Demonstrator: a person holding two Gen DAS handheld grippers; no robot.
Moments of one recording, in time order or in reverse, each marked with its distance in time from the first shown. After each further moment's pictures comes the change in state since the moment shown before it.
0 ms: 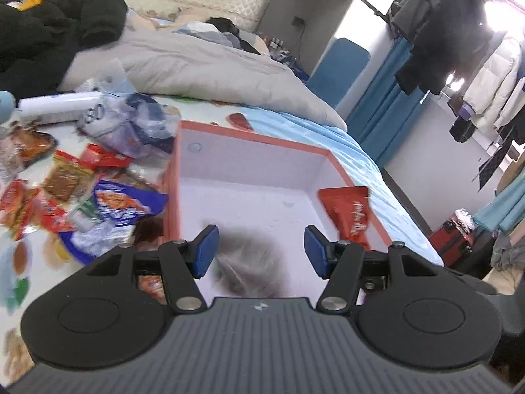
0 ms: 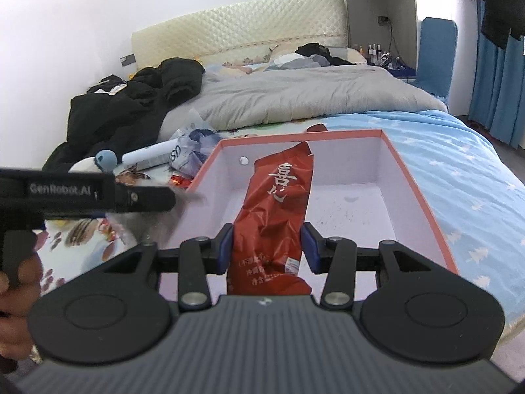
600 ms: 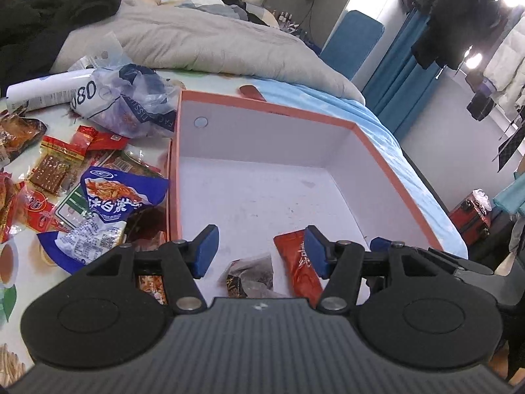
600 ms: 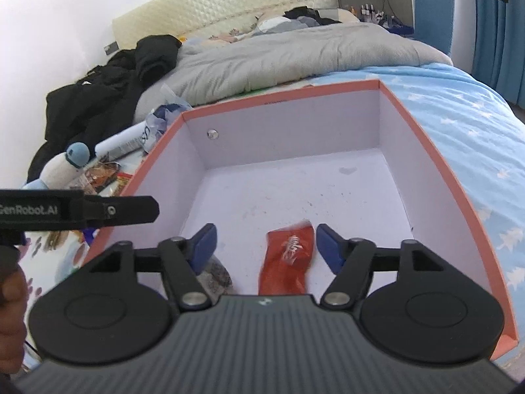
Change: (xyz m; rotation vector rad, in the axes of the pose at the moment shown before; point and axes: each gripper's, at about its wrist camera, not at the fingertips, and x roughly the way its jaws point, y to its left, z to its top) left arm 0.058 0.015 -0.003 0.025 0.084 0.057; right arm 0.075 -0.039 -0.006 0.085 0.102 0.021
